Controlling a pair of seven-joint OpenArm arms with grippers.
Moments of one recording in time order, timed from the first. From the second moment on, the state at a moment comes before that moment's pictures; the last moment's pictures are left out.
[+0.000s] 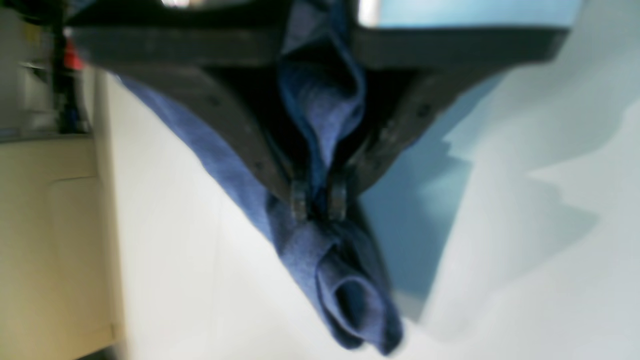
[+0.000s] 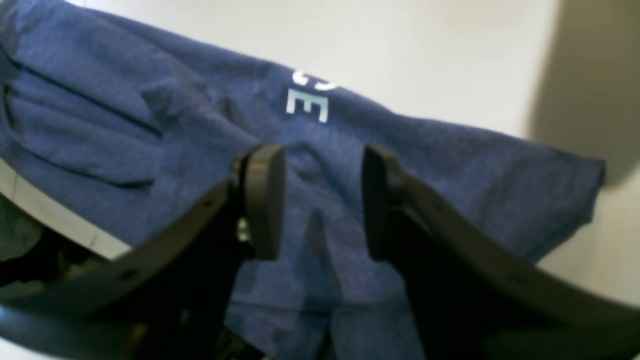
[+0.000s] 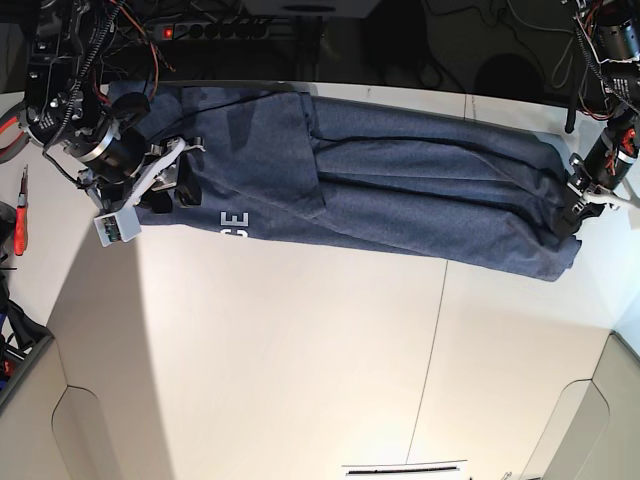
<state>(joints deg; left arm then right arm) 2.8 -21.7 -34.7 52.5 -58.5 -38.5 37.2 -15.7 7.0 10.6 106.1 23.3 25.7 -54.5</state>
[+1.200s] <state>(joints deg) 7.1 -9.9 -14.8 67.7 -80.3 -38.5 59.6 -13.0 7.2 10.6 106.1 21.0 25.5 -53.7</state>
